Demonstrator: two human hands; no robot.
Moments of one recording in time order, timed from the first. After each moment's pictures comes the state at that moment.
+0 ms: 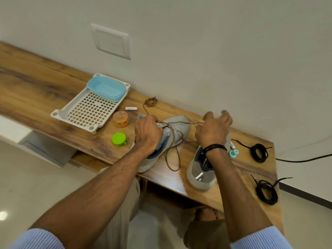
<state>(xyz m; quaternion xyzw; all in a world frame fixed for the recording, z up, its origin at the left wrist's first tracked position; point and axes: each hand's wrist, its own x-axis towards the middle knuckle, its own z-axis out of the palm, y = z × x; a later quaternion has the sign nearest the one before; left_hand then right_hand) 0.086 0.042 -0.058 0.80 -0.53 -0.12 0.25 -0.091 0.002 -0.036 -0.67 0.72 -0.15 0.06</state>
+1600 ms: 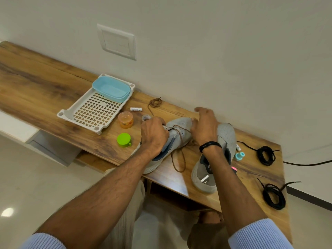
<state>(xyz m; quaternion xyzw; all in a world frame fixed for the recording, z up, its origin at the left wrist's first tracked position) 0.088 0.038 -0.067 0.79 -0.54 -0.15 0.25 -0.060 -0.015 -0.052 -0.72 0.64 -0.24 0.13</state>
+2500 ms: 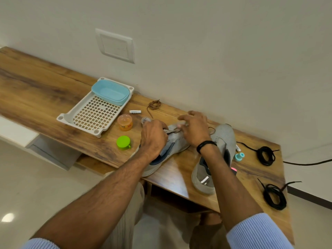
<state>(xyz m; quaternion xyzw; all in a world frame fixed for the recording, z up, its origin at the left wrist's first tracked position) 0.092 0.035 -0.080 0.76 -0.58 -0.14 0.24 -0.054 -0.018 -0.061 -0.78 0.59 -0.14 0.17</state>
